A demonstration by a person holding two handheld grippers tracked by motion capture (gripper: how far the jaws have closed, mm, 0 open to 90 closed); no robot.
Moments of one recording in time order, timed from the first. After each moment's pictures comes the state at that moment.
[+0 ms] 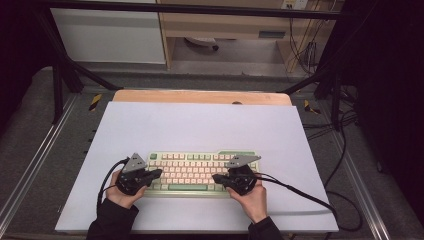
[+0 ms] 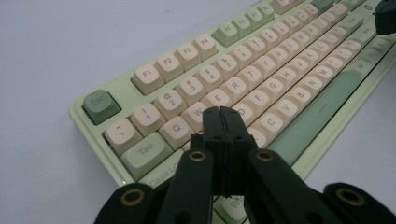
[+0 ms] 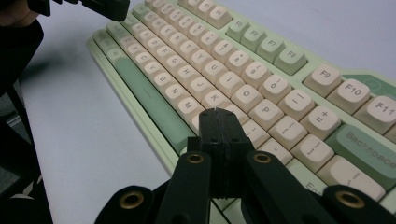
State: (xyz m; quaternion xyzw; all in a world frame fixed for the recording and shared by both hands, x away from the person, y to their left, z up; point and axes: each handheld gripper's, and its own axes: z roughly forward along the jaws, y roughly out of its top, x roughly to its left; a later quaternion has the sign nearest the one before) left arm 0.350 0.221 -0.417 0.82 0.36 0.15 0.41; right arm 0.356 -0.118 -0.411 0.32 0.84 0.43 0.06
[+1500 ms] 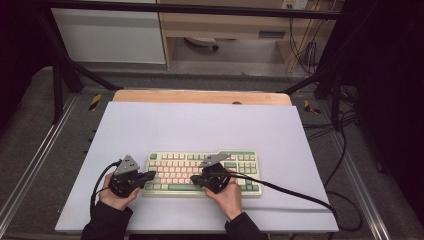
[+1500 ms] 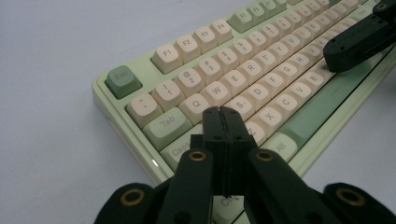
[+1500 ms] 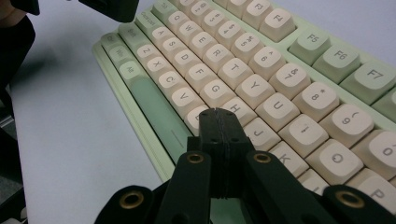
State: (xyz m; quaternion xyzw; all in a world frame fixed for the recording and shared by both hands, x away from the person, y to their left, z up) left arm 0.347 0.236 -0.422 0.82 0.37 0.15 0.41; right arm 0.370 -0.053 -0.429 0.31 0.86 0.41 0.04
